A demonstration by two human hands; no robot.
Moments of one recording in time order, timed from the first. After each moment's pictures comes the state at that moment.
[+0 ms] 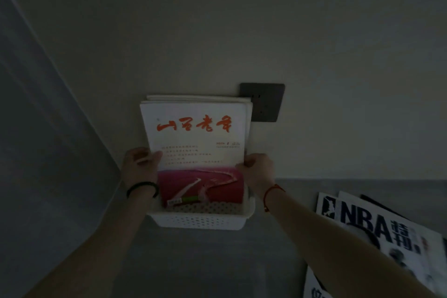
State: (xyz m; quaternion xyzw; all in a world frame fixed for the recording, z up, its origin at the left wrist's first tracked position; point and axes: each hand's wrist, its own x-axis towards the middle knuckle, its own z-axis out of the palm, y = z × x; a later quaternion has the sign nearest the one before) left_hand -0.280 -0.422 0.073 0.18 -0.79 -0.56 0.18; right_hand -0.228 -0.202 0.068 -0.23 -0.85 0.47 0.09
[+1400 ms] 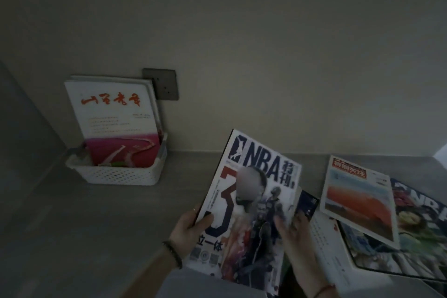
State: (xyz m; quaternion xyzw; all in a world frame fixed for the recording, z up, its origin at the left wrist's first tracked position) left_hand 0.018 -0.187 0.036 -0.09 -0.73 -0.64 -0.23; right_hand 0.095 0.027 0.021 -0.39 -0.66 0.64 0.06
